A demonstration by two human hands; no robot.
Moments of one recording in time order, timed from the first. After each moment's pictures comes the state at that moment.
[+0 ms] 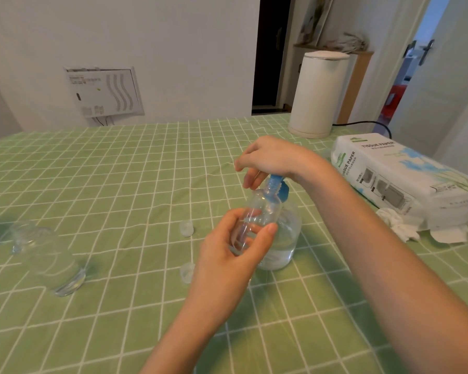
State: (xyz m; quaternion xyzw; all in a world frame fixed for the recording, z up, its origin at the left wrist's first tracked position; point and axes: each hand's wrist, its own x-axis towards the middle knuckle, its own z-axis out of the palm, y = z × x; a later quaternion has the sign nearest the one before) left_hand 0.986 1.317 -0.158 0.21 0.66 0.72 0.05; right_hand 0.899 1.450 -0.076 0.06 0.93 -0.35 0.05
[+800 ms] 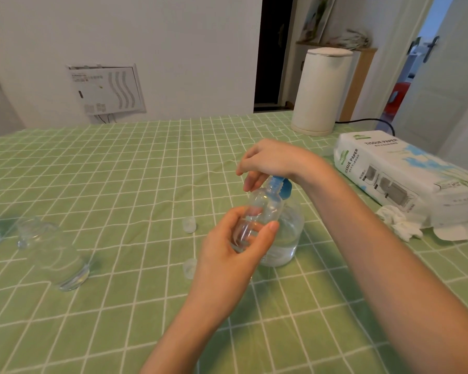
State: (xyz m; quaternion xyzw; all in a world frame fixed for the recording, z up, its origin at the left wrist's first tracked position) left_hand 0.985 1.316 -0.161 0.20 0.68 0.70 0.05; right_hand 0.899 1.450 -0.082 0.06 0.93 -0.35 0.07
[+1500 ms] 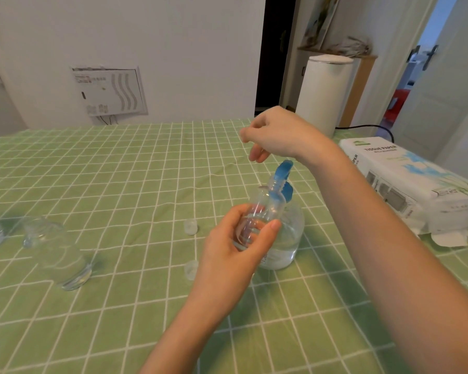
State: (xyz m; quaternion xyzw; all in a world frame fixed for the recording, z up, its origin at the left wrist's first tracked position) left_hand 0.983 1.315 -0.158 0.21 0.67 0.71 0.04; right_hand 0.900 1.448 -0.050 0.03 0.95 -0.30 -0.07
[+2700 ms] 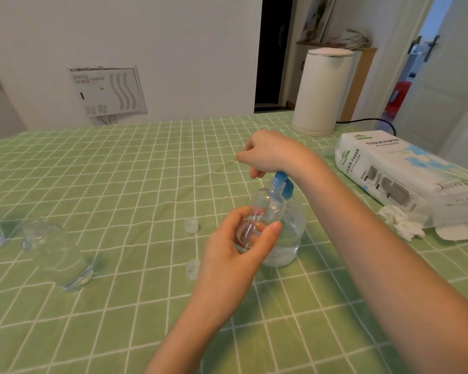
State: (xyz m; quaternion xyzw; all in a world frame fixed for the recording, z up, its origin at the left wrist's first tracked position) left_hand 0.984 1.316 -0.162 0.22 0.68 0.70 0.04; right_hand 0.888 1.443 -0.074 0.05 0.98 -0.21 0.01
